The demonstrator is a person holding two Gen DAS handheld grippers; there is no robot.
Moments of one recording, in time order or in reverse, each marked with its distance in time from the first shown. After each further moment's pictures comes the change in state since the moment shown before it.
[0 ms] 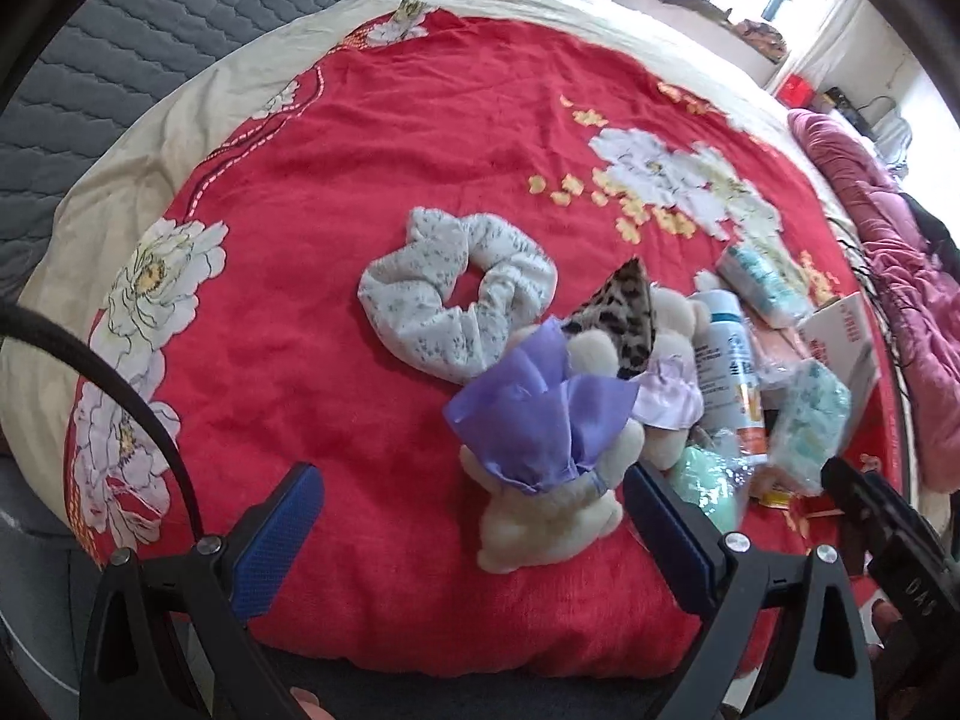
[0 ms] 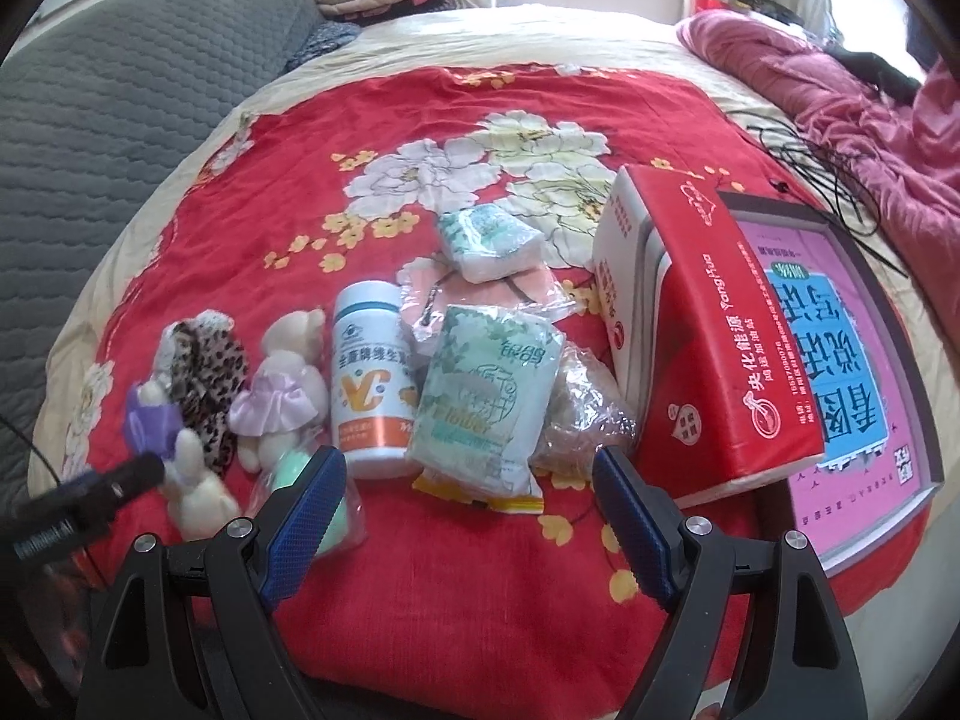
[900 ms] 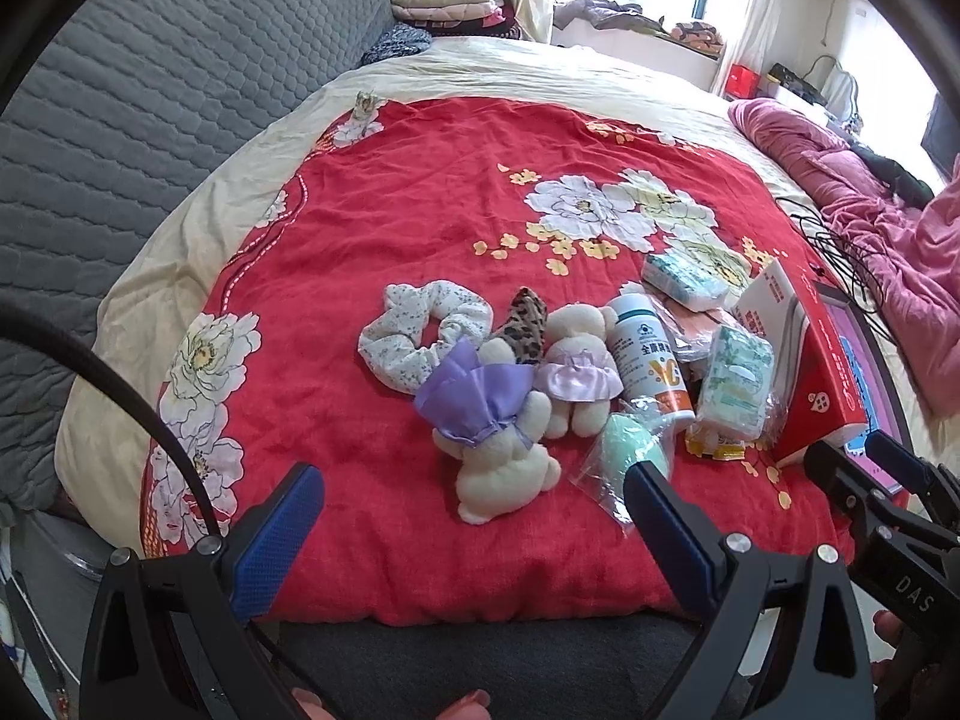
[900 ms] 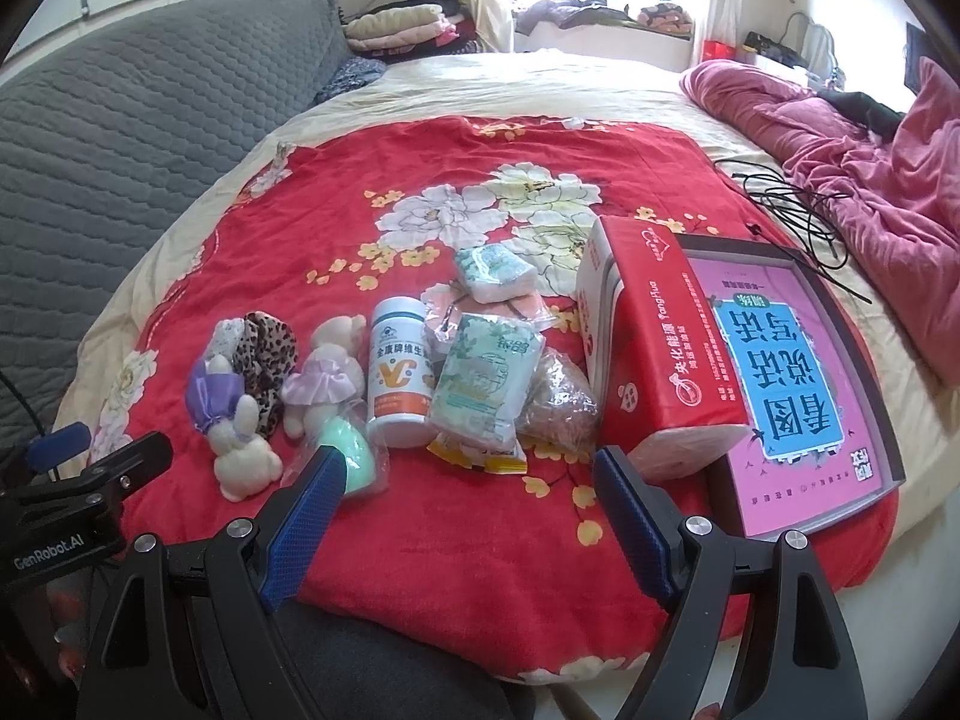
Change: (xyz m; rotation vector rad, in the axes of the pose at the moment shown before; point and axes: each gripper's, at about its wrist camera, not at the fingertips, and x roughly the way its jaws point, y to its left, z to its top) left arm -0.082 -0.028 -0.031 0.174 -0.163 0.028; right arm -0.071 0.002 -0.032 -0.073 -0.103 0.016
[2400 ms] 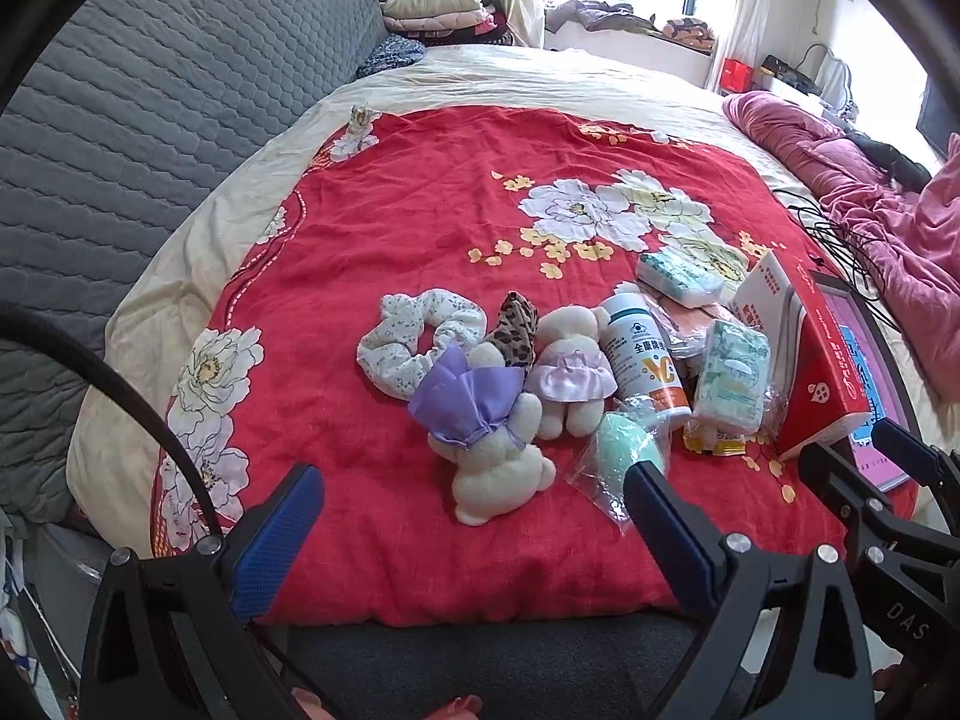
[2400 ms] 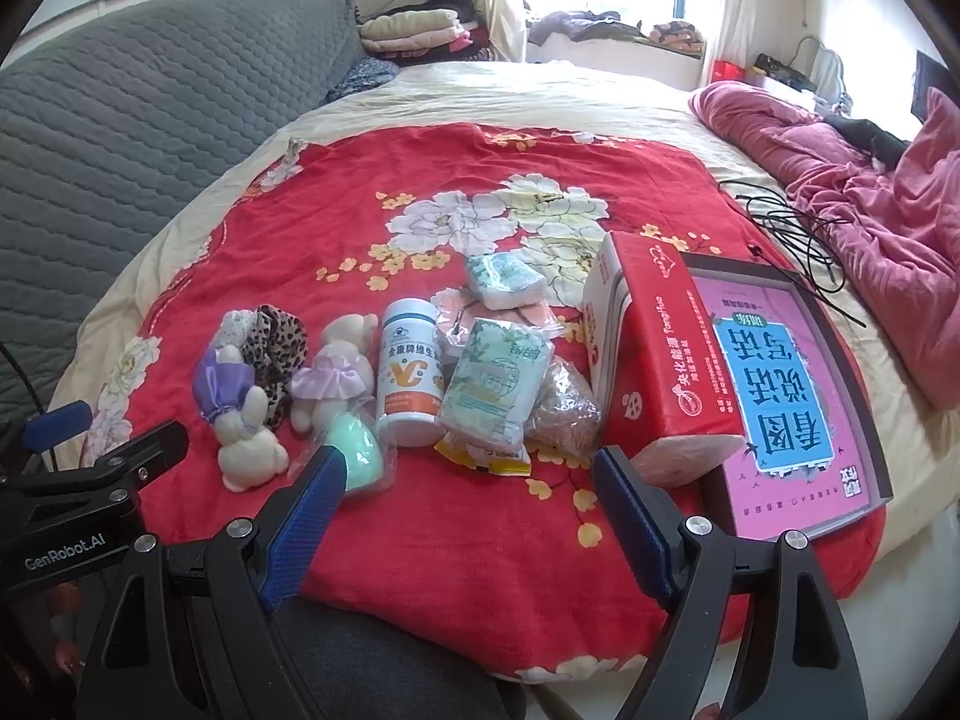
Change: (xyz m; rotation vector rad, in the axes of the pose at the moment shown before) left arm -0.007 -0.015 -0.005 0.045 -0.025 0.035; right arm -0.010 0.013 -0.004 -0.052 -0.025 -0.014
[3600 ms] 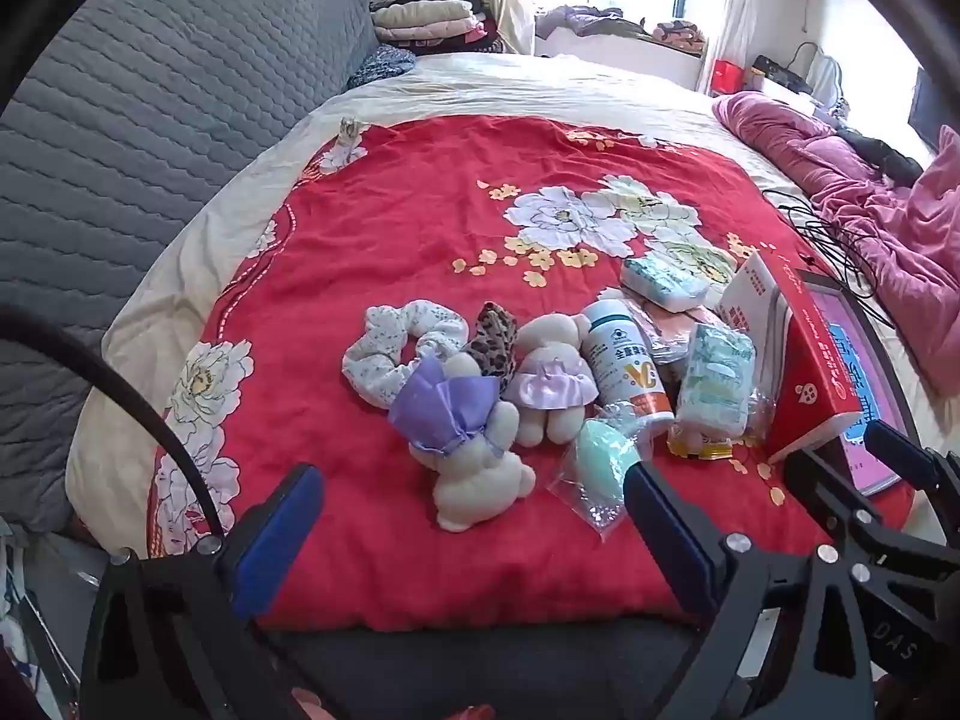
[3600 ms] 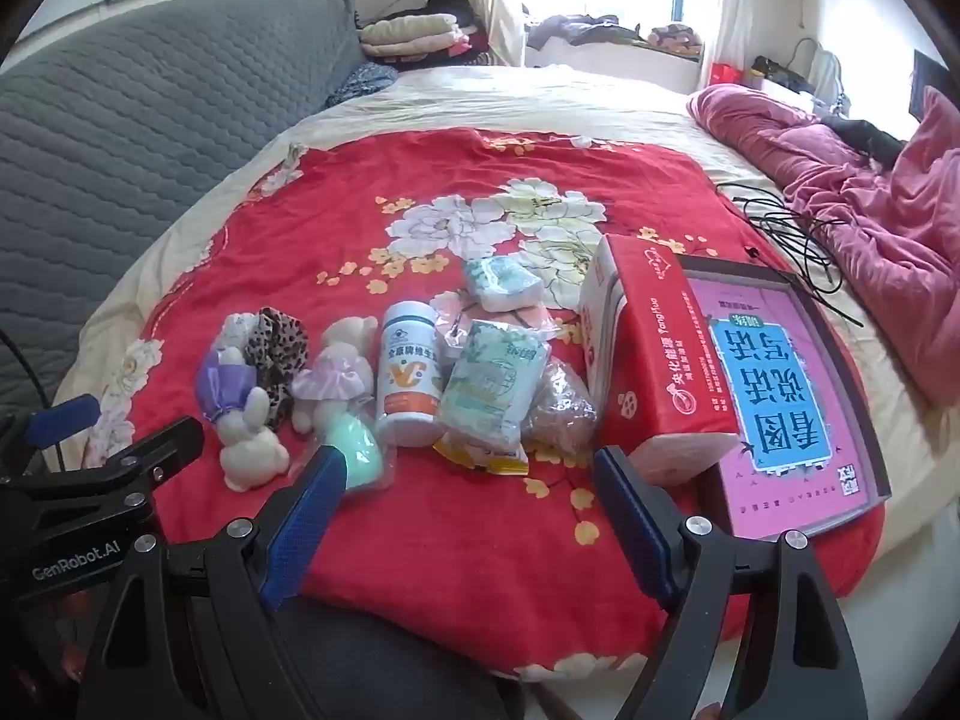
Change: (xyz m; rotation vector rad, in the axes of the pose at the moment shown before) left arm -0.006 -0.013 0.002 0.031 -0.035 0.017; right arm -0.006 -0.003 -0.002 0.003 -0.019 0.000
